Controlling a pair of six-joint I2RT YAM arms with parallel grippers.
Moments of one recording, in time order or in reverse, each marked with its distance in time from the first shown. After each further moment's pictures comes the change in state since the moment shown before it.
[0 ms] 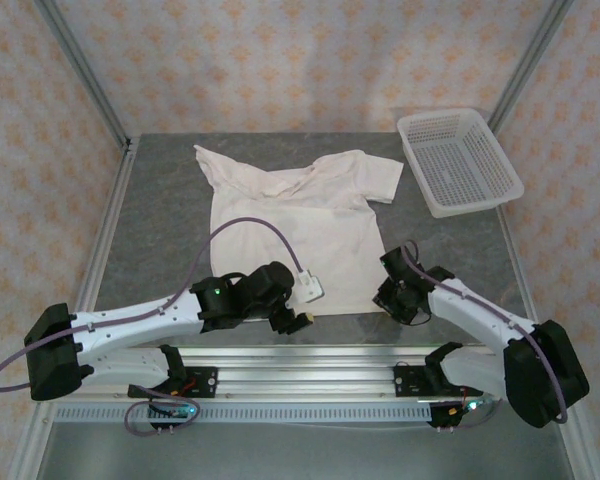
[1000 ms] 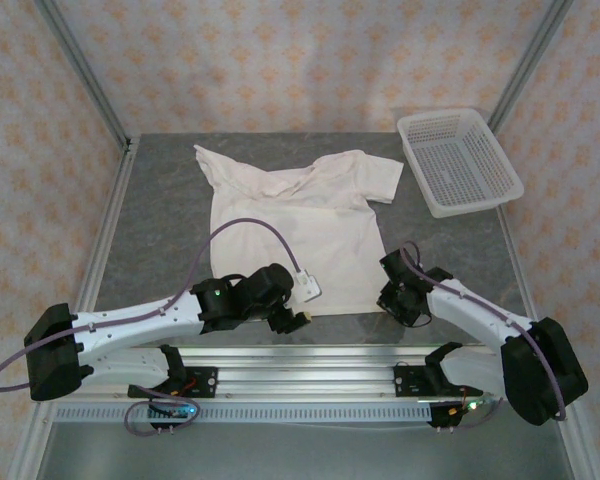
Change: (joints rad) left arm 0.000 -0.002 -0.020 0.003 -0.039 -0.022; right arm 0.000 0.010 -0.017 -0.007 0.056 -0.004
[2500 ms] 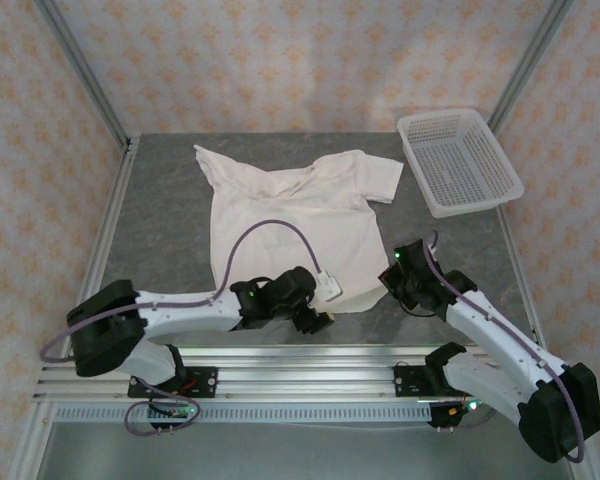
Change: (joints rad) left arm 0.000 0.299 -0.031 0.378 0.069 -0.075; right arm -0.019 -0.224 0.078 0.023 0.051 0.072
